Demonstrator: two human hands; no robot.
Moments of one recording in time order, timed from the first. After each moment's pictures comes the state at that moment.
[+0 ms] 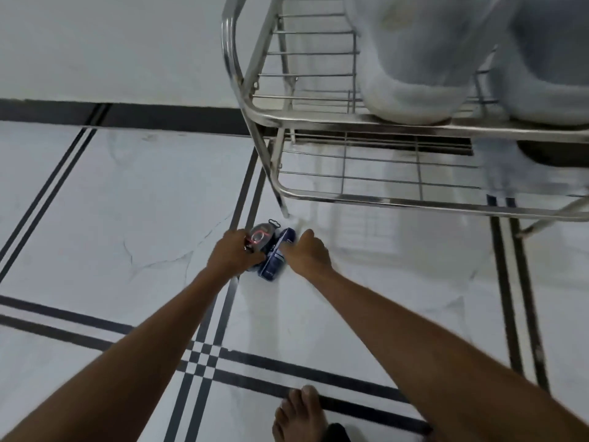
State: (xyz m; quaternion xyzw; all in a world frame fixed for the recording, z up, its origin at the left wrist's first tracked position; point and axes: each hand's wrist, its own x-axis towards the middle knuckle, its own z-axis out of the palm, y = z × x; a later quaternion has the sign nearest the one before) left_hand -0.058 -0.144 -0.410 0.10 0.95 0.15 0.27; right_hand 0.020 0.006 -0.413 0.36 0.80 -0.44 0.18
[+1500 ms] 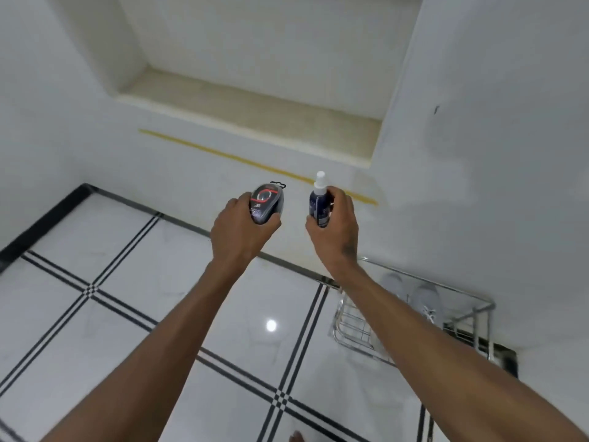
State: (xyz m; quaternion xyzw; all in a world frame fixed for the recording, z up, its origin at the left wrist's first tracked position) left_hand -0.172 -0.236 0.456 -0.01 0.96 0.29 -0.04; right_hand -0.142 -0.070 0.418 0.12 0.84 -0.48 -0.22
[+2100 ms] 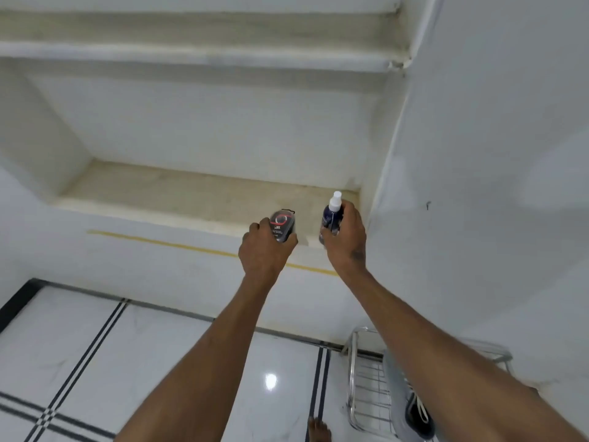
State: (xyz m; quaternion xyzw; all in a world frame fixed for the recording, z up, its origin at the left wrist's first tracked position) left_hand -0.391 -0.124 0.459 0.03 0.96 0.29 -0.02; right_hand -0.348 0.022 0.439 0.23 0.81 -0.46 -0.27
